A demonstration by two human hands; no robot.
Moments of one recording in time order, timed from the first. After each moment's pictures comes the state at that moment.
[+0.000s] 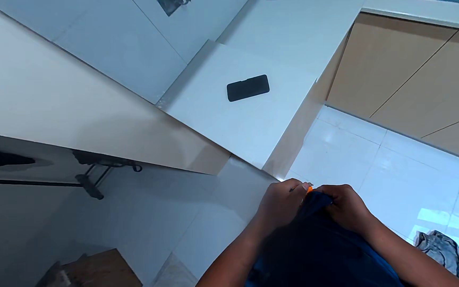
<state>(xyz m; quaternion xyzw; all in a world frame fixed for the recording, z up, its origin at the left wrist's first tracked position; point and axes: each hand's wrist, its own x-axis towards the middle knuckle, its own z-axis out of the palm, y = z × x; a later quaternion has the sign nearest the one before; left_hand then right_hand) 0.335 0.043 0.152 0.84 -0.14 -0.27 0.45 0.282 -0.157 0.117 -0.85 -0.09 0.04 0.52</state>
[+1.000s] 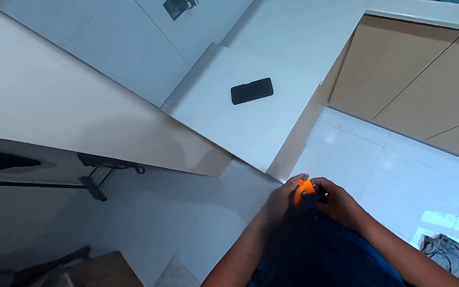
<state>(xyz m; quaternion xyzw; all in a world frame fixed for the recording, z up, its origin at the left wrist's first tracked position) 0.343 0.050 0.109 0.61 0.01 -0.39 0.70 0.299 -0.147 0.101 -0.81 0.01 0.20 0.55</state>
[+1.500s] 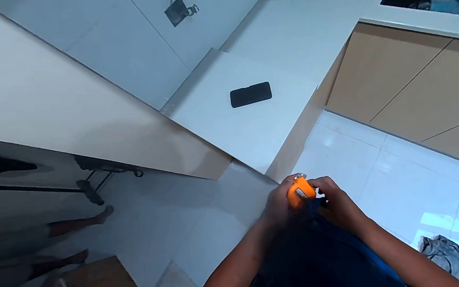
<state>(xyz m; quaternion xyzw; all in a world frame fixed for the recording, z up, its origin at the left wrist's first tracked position) 0.336 0.039 0.111 0.53 0.09 -0.32 0.78 0.289 -0.146 0.094 -0.85 -0.06 0.06 0.52</state>
